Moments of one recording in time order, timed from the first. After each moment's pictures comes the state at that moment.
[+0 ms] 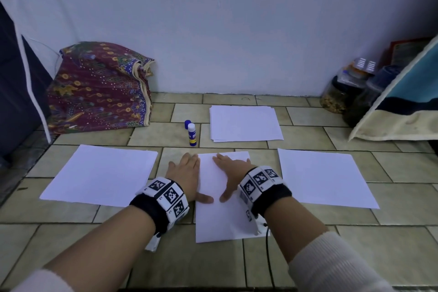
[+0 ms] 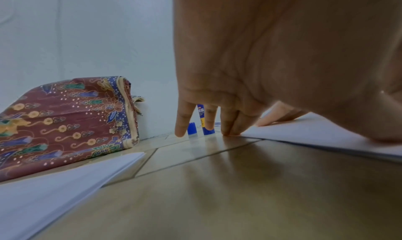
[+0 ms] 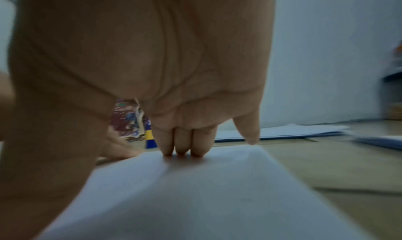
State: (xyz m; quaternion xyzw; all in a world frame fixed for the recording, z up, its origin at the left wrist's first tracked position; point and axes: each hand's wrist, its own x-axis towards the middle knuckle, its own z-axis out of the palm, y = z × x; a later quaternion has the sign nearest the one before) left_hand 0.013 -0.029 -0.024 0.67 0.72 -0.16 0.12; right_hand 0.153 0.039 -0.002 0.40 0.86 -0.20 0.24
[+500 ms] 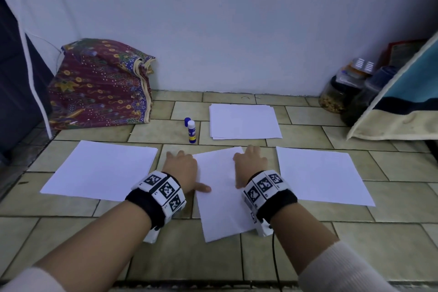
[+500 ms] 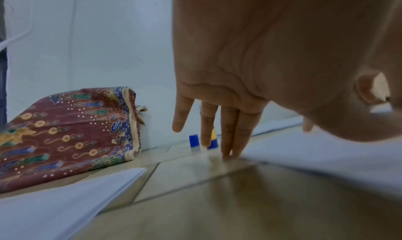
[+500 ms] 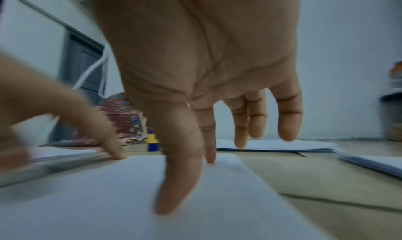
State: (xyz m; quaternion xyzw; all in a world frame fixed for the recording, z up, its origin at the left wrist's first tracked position) left_hand 0.014 -0.030 -0.005 0.66 0.72 -0.18 0.10; right_hand 0.169 0.028 -0.006 0.56 0.81 -0.07 0.16
